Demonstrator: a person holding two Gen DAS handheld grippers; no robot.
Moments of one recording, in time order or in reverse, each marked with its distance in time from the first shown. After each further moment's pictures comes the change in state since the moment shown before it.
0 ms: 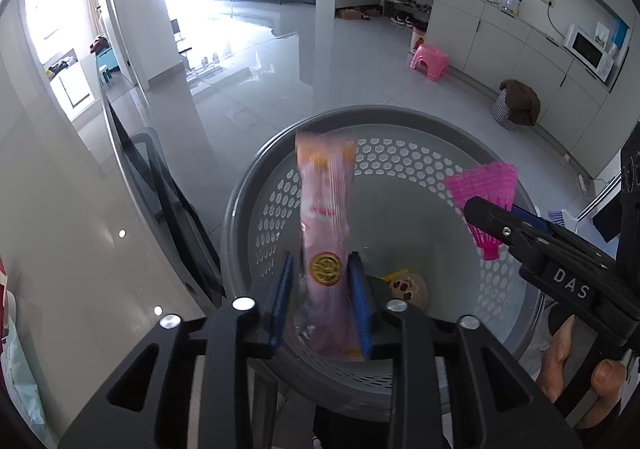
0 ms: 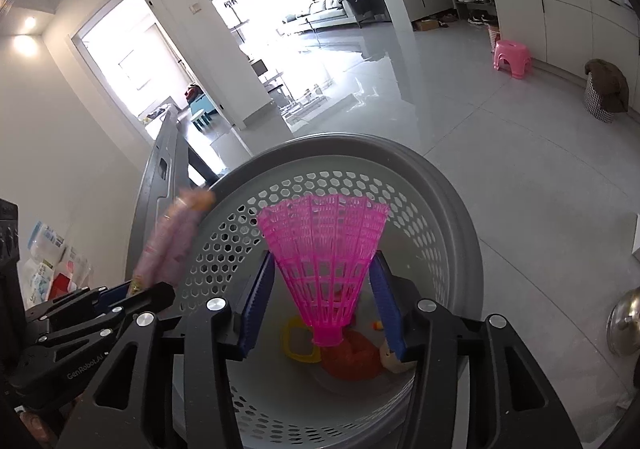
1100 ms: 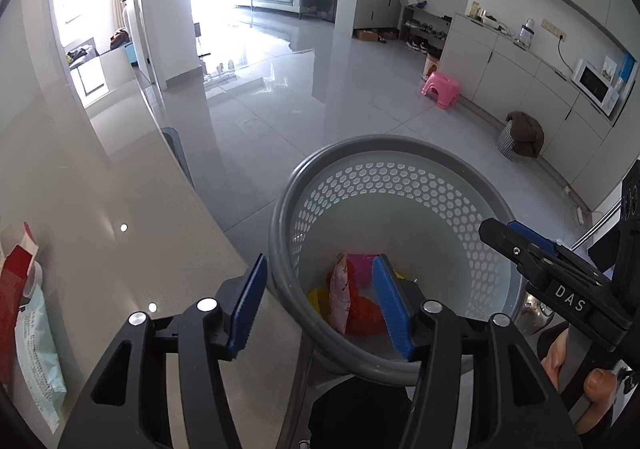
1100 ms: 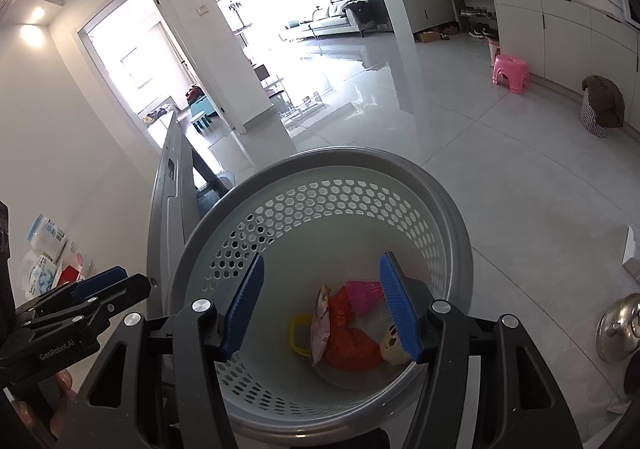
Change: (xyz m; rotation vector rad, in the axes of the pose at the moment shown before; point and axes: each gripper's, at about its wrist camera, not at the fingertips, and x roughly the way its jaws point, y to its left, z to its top) left arm -0.050 0.023 -0.011 -0.087 -0.073 0.001; right arm -0.031 0.021 -0.008 -0.041 -0.026 -0.027
